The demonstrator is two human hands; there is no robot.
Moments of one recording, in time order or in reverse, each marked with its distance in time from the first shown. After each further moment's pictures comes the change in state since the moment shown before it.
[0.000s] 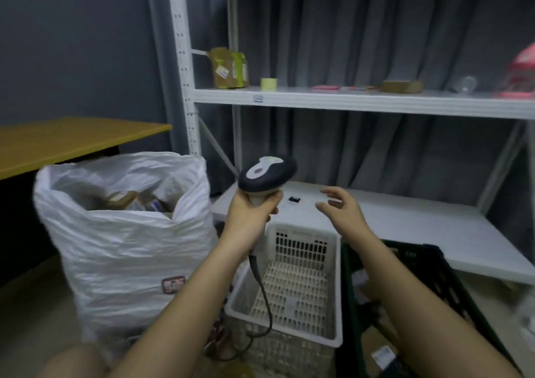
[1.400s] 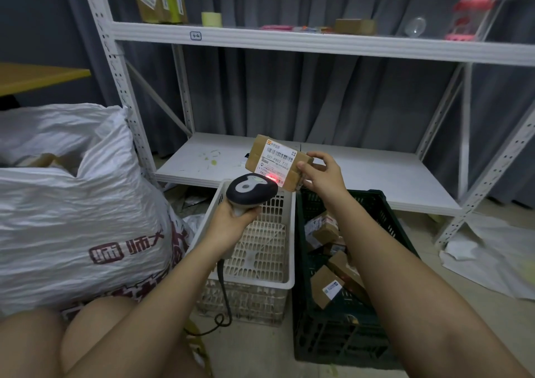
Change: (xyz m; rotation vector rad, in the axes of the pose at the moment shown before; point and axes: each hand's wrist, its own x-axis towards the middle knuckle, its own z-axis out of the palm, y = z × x) left_hand -0.022 -0.096 0.060 0.081 -0.222 -0.197; right_hand 0.006 0.055 -0.047 0.244 0.144 0.176
